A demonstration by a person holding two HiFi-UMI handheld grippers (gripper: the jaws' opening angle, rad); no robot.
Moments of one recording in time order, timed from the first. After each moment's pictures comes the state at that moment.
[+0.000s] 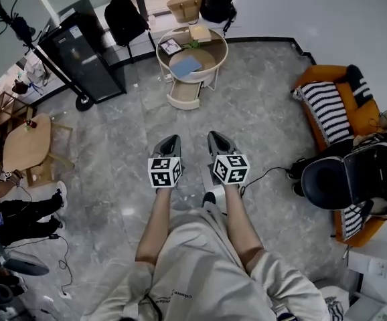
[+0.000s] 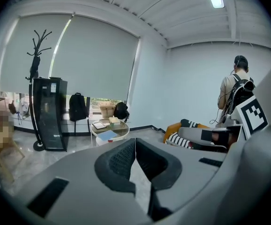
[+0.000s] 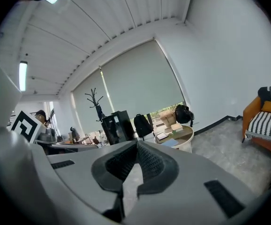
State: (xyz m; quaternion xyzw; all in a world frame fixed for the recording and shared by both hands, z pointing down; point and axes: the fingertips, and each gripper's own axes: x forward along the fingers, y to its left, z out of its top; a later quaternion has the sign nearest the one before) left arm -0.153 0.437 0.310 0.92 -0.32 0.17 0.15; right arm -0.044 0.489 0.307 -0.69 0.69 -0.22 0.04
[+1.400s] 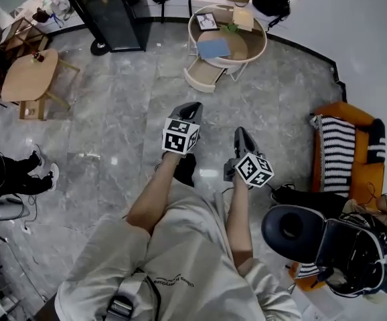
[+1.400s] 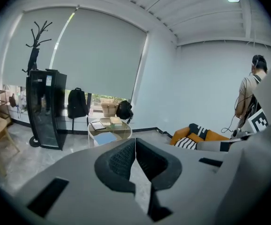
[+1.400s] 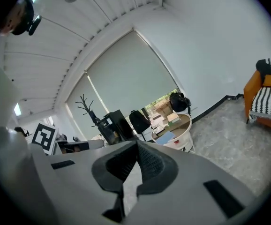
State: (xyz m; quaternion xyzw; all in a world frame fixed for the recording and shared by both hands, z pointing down) left arm -0.026 0.316 0.344 0.90 -0.35 0.16 0.18; right arm 0.099 0.419 0.357 -0.66 0.68 -0.32 0.10
